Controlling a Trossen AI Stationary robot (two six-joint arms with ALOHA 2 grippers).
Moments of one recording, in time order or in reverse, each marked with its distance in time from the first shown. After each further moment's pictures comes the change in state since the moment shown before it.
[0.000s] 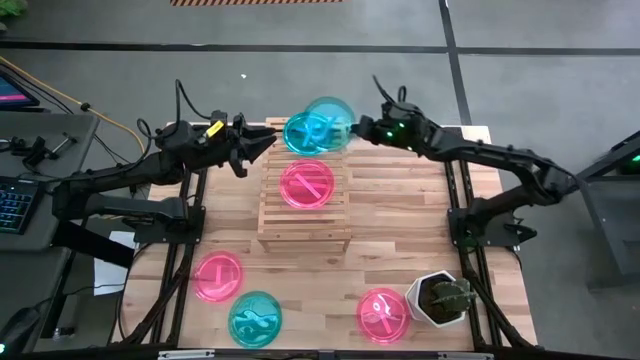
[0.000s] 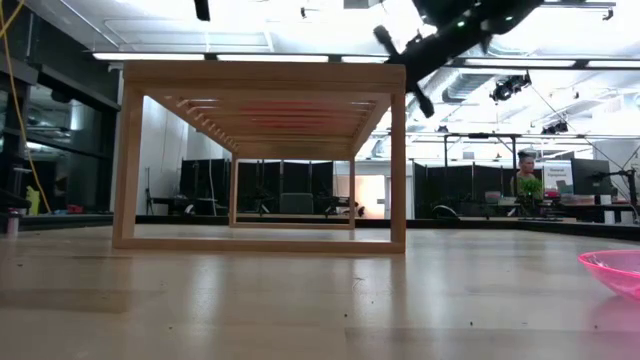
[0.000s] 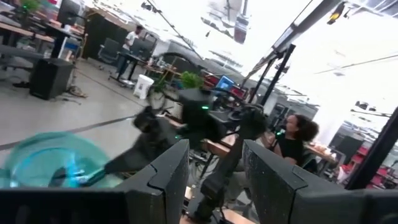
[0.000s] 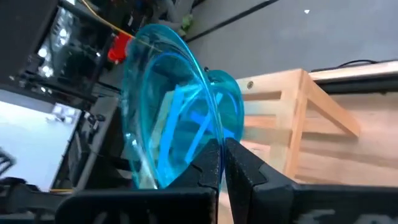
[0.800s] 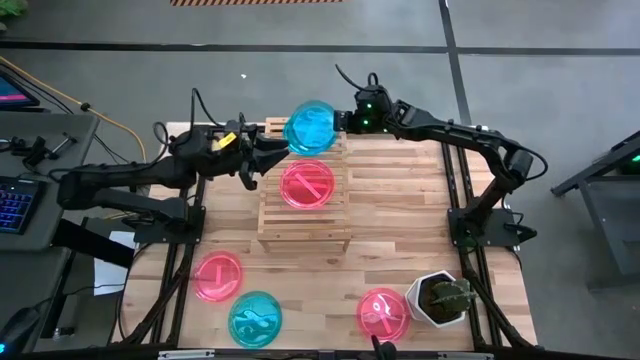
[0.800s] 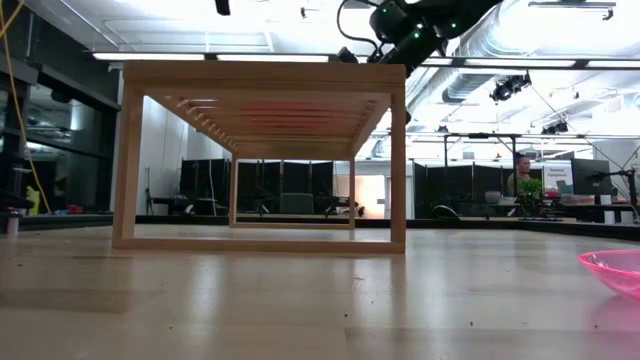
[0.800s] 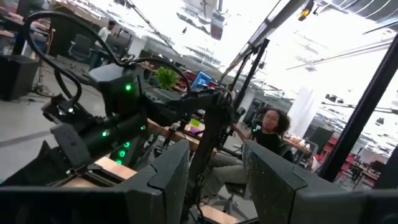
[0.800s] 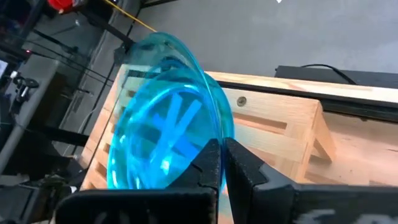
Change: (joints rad) left arm -0.106 0.109 0.000 0.143 -0.007 0.016; right arm -0.033 0.285 0.346 -0.269 -0.029 -0.193
